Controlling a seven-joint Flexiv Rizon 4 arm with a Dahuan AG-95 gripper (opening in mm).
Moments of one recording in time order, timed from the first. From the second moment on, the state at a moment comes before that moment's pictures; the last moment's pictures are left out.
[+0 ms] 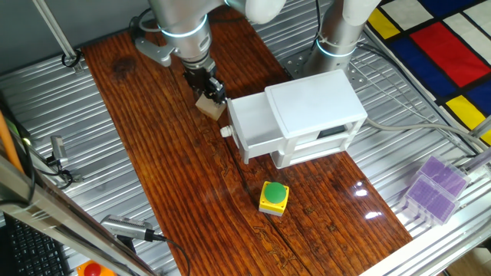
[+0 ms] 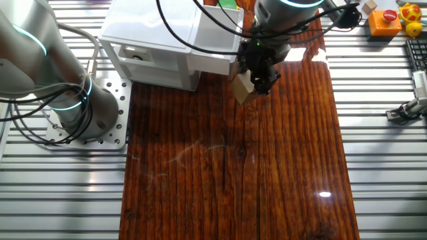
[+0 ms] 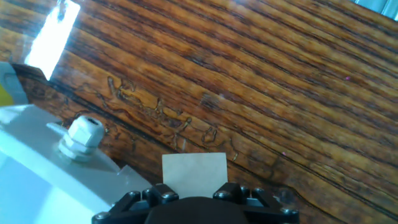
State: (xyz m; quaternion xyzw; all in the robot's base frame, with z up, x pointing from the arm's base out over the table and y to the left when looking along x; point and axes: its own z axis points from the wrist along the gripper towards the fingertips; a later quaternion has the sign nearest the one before) arm 0.449 0.015 0.157 0.24 -0.97 -0.02 0.06
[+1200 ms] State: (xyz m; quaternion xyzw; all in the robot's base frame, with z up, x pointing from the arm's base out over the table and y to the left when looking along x) arm 0.466 0.009 0.086 0.33 -0.94 -0.01 0.02
